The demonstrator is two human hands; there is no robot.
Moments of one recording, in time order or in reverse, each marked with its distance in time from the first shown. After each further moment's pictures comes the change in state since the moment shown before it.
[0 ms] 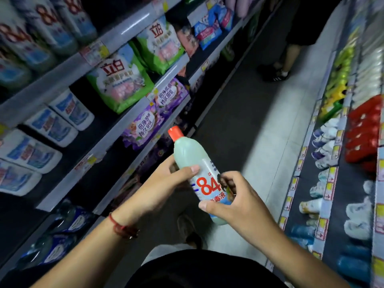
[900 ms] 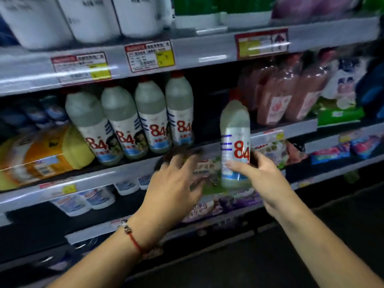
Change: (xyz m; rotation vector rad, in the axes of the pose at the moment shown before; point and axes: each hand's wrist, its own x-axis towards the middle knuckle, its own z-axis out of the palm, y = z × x) left_hand 0.144 0.187 -0.111 1.350 1.137 0.069; right_hand 0.363 -0.282 -0.029 0.178 -0.500 -0.340
